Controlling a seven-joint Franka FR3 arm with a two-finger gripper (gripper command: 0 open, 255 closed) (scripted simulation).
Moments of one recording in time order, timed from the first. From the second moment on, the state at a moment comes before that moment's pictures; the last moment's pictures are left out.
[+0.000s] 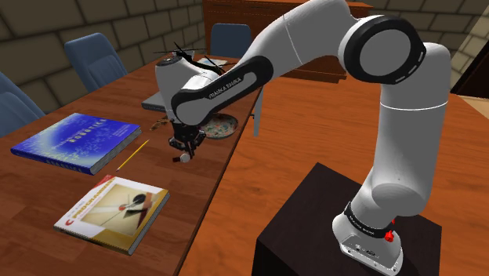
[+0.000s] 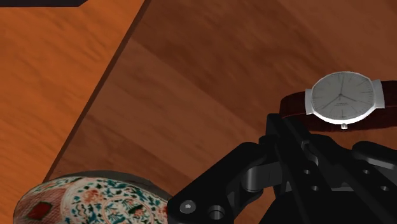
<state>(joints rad) 0.04 0.35 0.40 -1.82 -0.22 2.14 0.97</state>
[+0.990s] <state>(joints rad) 0.03 0.28 0.42 -1.72 -0.18 1.97 0.94</state>
